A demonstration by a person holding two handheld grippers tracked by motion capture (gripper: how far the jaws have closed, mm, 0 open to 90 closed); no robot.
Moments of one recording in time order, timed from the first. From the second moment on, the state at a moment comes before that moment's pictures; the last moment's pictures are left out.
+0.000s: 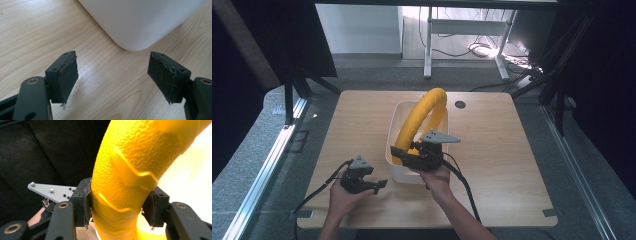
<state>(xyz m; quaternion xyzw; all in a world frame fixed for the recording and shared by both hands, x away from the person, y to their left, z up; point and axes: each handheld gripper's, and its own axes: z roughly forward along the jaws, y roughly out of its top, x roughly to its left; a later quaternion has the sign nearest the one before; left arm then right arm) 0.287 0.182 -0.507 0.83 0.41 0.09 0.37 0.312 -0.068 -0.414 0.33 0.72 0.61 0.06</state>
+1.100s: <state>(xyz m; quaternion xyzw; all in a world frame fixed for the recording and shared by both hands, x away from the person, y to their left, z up) 0.285 0.186 -0.505 0.83 0.42 0.10 0.36 0.288 -0.151 -0.400 0.33 0.70 0.62 0.12</state>
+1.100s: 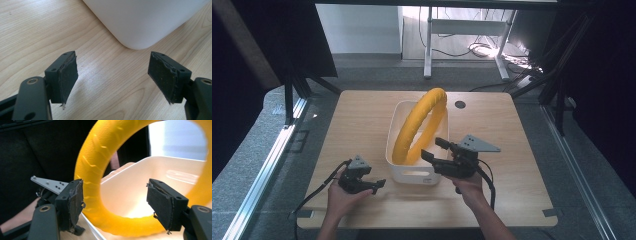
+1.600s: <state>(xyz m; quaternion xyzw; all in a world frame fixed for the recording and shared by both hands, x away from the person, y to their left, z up) 0.285 0.195 -0.506 0.82 0.43 0.10 0.37 0.290 -0.230 -0.418 0.34 0.69 0.62 0.17</state>
